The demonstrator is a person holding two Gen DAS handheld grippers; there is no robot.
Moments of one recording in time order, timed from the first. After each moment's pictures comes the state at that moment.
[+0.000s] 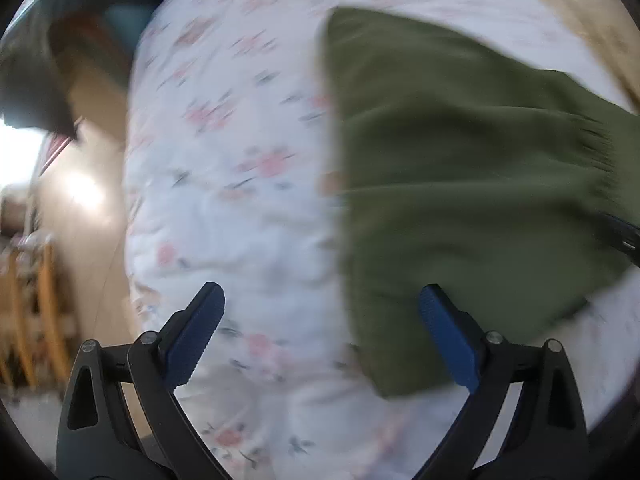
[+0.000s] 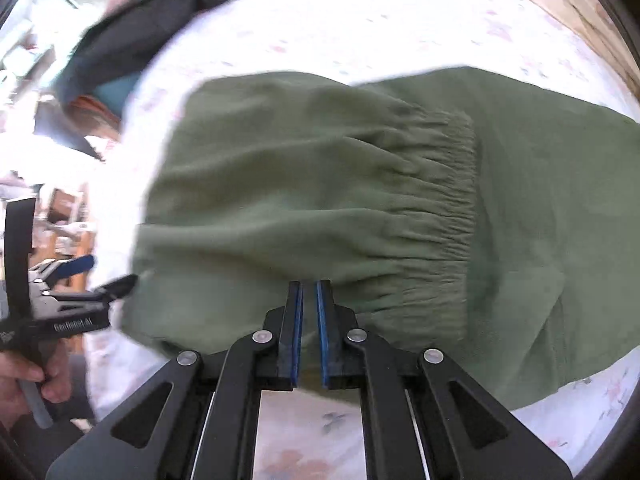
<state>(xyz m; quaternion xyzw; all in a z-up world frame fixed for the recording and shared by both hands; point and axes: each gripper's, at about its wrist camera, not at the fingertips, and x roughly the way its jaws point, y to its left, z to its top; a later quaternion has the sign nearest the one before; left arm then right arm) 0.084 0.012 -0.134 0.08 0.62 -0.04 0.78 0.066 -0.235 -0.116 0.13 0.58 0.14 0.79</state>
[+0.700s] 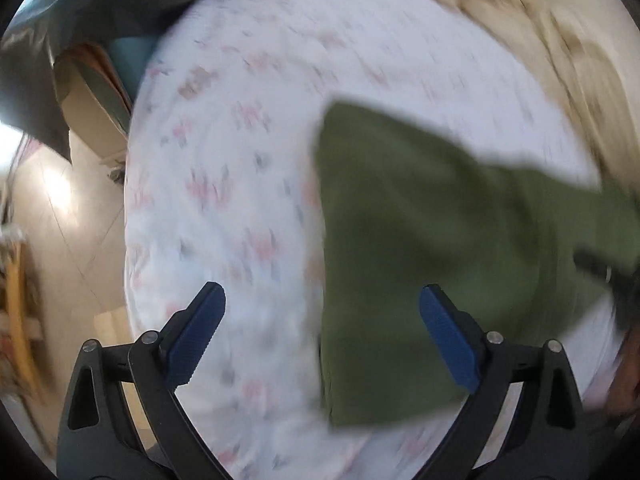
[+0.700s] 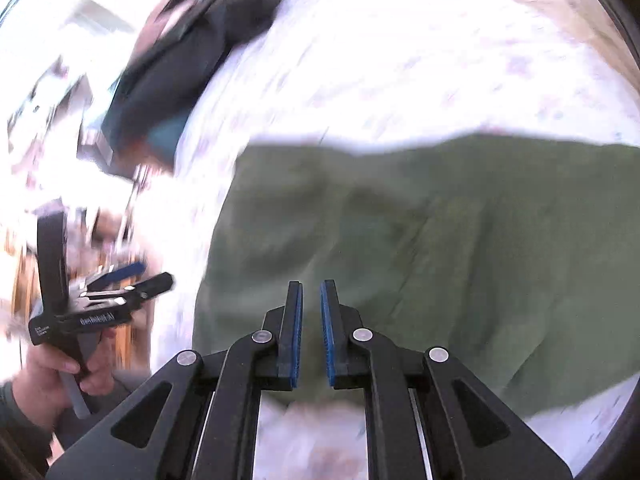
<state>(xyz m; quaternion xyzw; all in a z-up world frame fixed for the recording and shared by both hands) 0.148 0.025 -0.079 -0.03 0.58 -0.05 0.81 0.102 -0.277 -0.064 0.19 0.54 0.17 0.81</state>
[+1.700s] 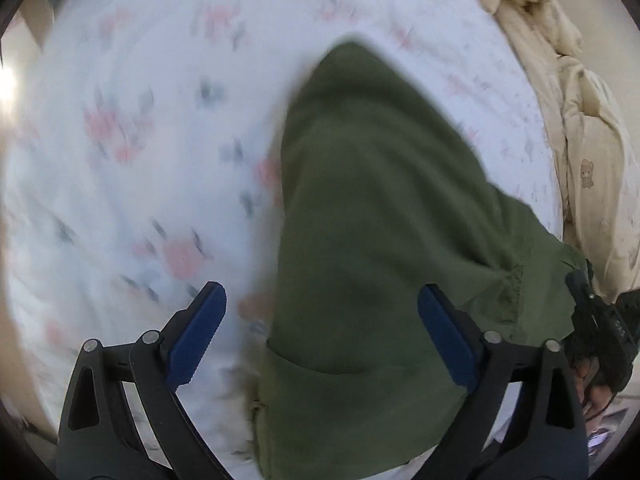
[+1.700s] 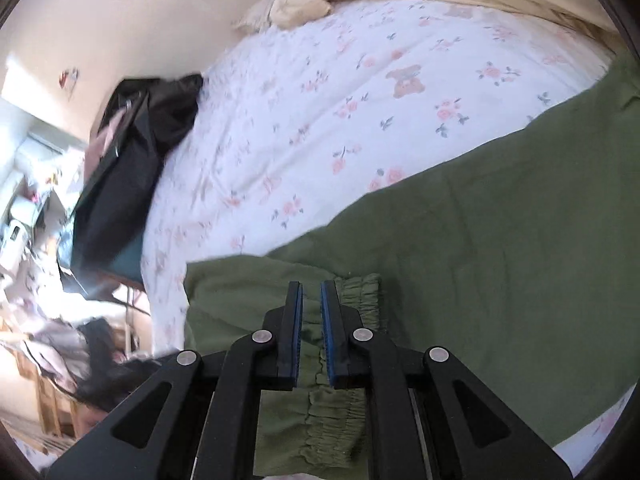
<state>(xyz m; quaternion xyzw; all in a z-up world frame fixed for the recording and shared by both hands) 0.189 0.042 -0.180 -0.21 0.68 -0.10 0.70 0.122 -0.366 -0.081 0.32 0.47 0.05 0.82</state>
